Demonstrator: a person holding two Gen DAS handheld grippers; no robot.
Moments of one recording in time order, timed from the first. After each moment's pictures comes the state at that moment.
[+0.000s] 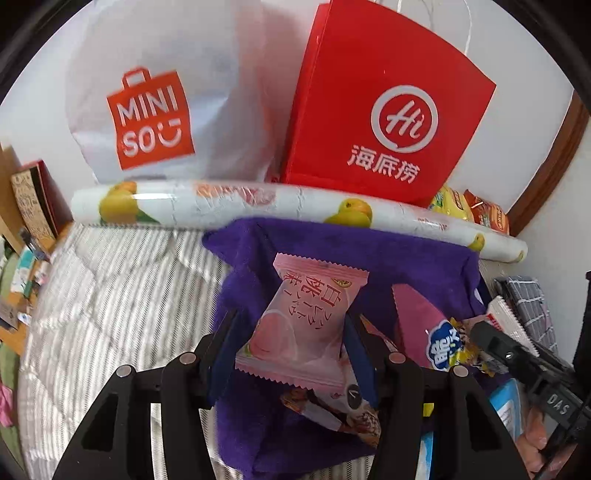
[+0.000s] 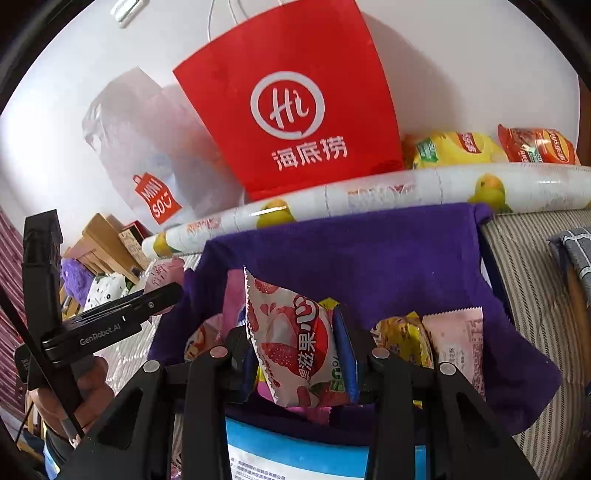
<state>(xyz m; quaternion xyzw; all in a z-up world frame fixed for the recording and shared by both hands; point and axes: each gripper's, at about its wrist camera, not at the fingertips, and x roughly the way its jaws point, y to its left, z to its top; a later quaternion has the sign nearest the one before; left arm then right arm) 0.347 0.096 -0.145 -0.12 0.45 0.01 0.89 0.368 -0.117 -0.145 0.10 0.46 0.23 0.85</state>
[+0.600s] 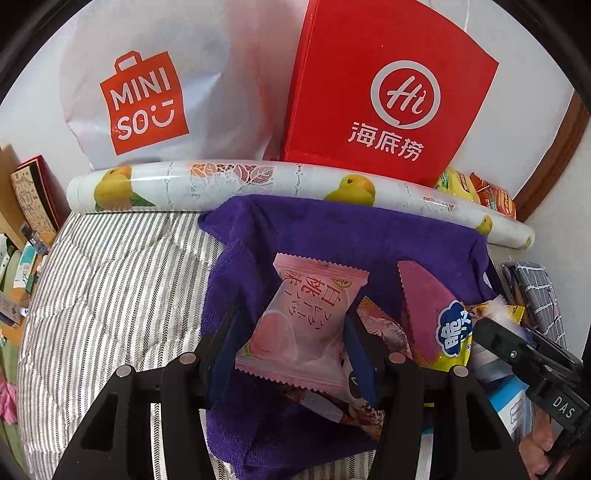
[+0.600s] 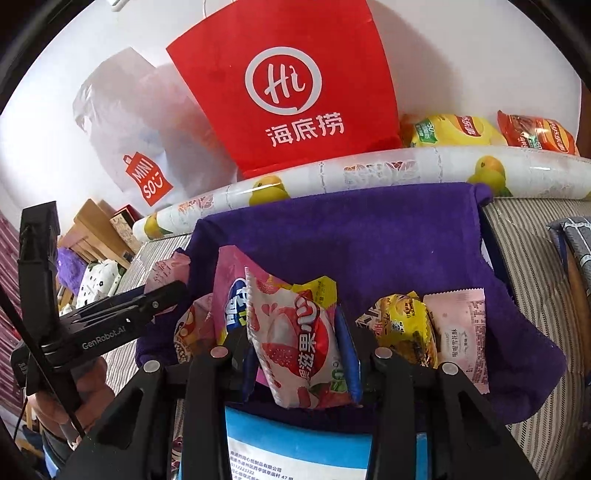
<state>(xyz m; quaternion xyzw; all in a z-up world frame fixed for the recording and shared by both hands) 0.350 0.088 -0.156 -0.11 0.47 0.02 0.88 0.366 -0.114 -0.152 0.08 0.48 0.22 0.85</state>
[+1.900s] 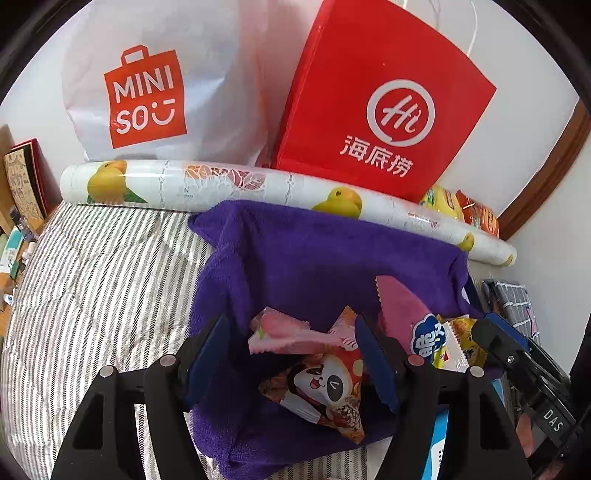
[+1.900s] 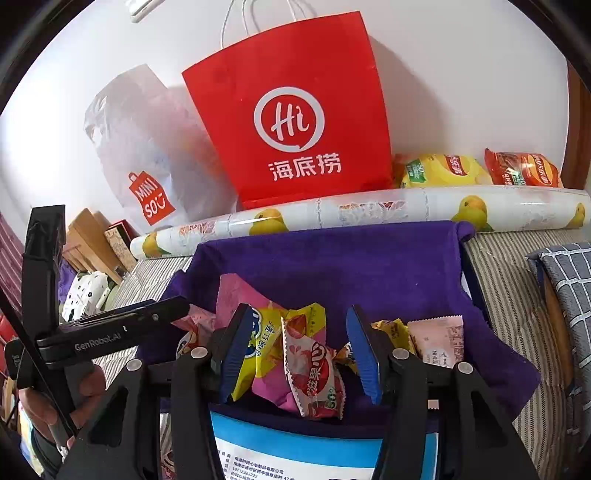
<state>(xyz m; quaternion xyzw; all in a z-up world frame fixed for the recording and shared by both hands) 0.348 0.094 -0.146 -0.15 0.46 0.00 0.88 0.354 -0.116 -0.133 0.07 0.42 0.20 0.88</state>
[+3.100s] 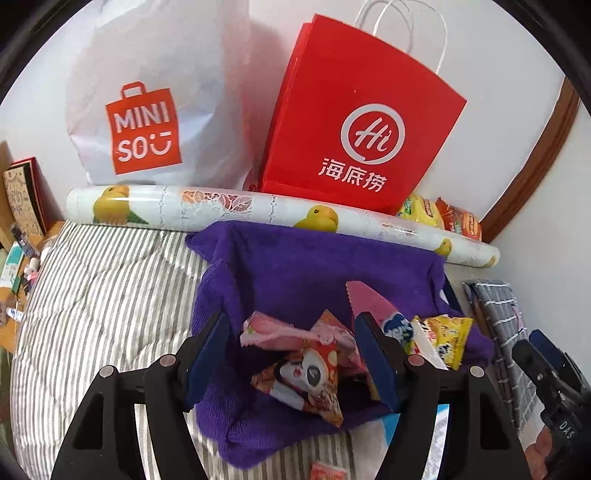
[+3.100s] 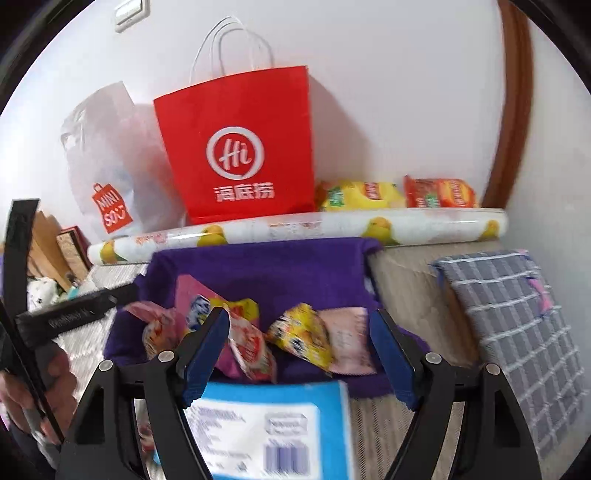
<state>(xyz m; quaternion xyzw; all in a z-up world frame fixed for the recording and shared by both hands) 0.326 0.088 -0.116 -0.15 0.43 -0.01 0.89 0.302 -0.146 -0.084 0.00 0.40 0.07 0.91</state>
